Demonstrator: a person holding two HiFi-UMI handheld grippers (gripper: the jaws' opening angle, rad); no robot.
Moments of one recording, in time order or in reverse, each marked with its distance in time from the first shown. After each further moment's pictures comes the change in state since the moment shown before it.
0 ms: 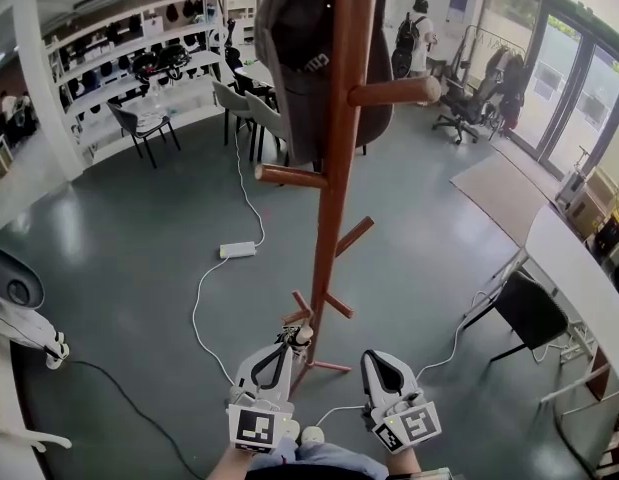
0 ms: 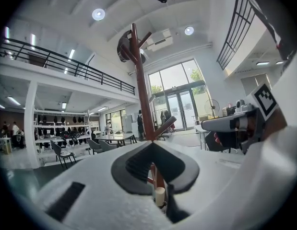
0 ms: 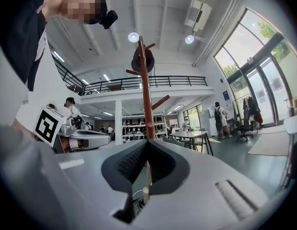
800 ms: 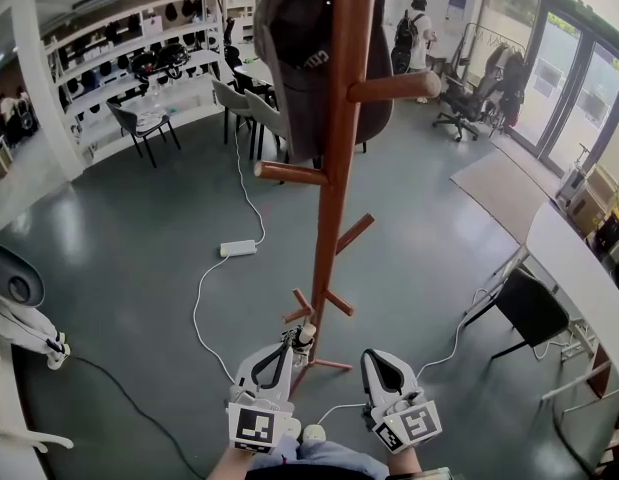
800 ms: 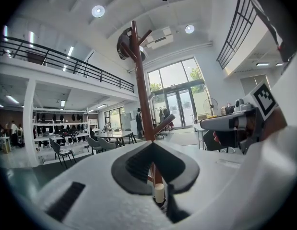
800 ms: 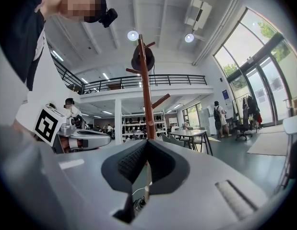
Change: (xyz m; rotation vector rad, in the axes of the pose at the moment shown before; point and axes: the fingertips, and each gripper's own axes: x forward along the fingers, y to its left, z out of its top) left arm -0.002 -0.003 -0.004 -0.012 0.036 -0.014; right arm -0.002 0.001 0.000 0.000 0.020 -0.005
